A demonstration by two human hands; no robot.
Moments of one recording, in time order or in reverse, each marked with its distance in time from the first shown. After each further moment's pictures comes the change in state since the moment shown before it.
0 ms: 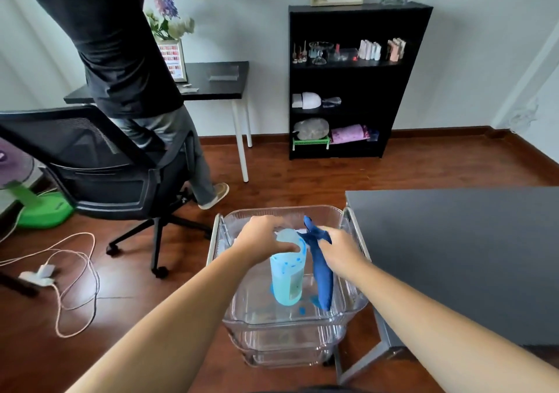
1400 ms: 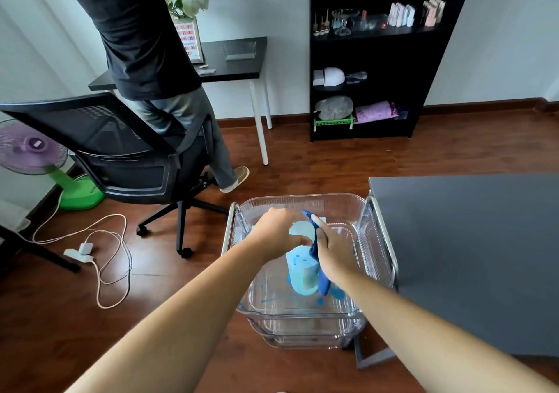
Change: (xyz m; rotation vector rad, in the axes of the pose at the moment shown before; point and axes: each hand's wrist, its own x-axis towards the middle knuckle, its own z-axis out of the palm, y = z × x) left_hand -0.003 0.010 -0.004 0.090 -0.064 -0.069; right_hand 0.023 0.019 0.063 0.199 0.069 0.025
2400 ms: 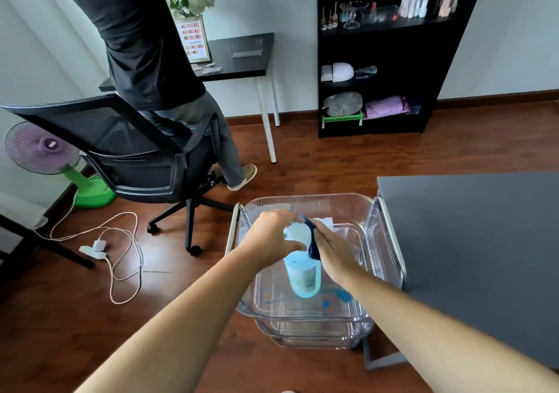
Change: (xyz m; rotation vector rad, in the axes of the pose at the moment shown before) left_hand -0.004 -0.014 0.000 -0.053 0.087 0.034; right_hand 0.008 -0.001 0.001 0.281 -0.198 -0.143
